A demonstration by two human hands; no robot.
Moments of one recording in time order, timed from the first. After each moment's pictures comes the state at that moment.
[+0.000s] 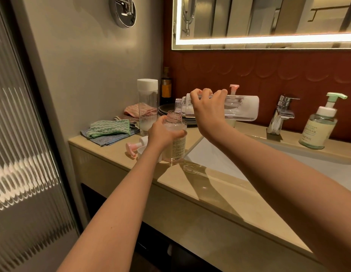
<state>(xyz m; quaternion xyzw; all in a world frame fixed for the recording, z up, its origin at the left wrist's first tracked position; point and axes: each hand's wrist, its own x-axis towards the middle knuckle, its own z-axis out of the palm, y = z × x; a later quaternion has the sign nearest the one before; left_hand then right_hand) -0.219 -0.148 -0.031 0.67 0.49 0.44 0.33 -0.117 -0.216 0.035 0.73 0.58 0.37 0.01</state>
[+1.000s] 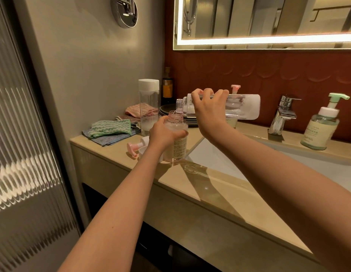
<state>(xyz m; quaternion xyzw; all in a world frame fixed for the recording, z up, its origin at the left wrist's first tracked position) -0.219 -0.148 -0.031 0.67 0.49 0.44 0.33 -0.117 -0.214 0.033 0.73 0.58 0.37 0.00</state>
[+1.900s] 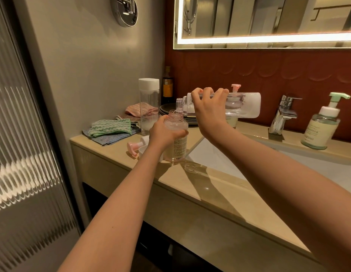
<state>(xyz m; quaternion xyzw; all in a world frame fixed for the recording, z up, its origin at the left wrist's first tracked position) -0.219 -0.142 -0.034 0.67 0.49 0.44 0.34 -0.116 -0.211 0.031 0.72 0.57 0.38 0.00</state>
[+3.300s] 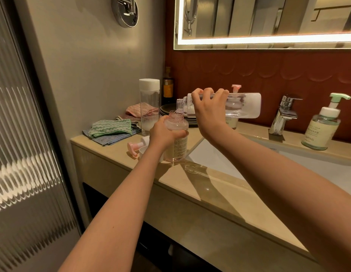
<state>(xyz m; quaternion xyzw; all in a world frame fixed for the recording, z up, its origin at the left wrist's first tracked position) -0.219 -0.141 -0.035 0.67 0.48 0.45 0.35 -0.114 -0.205 0.027 0.72 0.57 0.39 -0.02</state>
